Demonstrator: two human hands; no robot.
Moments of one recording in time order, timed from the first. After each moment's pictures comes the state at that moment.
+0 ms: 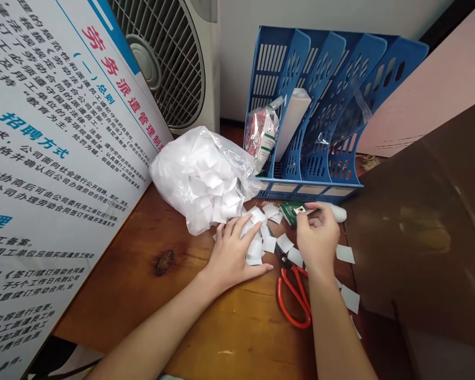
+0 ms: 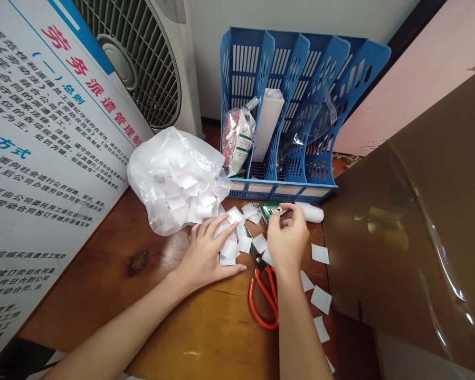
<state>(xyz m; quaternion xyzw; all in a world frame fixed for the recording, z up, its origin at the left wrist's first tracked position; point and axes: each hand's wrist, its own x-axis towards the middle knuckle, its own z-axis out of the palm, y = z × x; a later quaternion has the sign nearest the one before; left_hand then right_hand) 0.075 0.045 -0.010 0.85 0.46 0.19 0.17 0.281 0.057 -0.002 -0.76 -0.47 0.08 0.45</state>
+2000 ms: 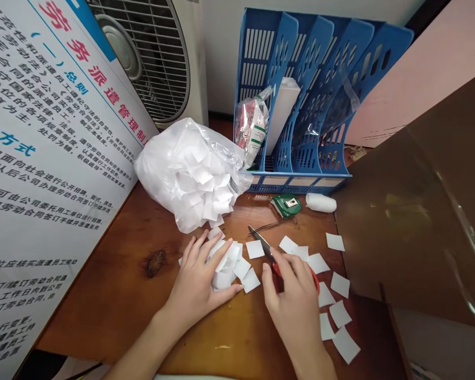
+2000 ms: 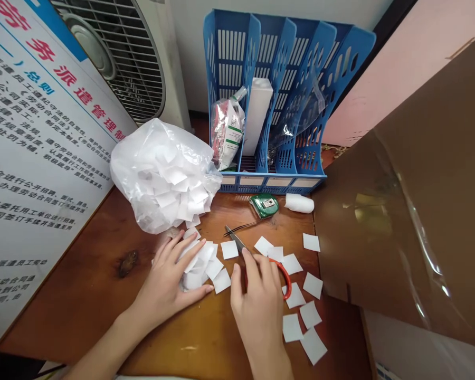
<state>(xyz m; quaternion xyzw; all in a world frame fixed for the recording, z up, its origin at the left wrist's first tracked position) 0.013 -0.002 -0.013 0.87 0.46 0.14 0.14 0.218 -0.060 0.000 -0.70 -0.64 0.02 0.31</state>
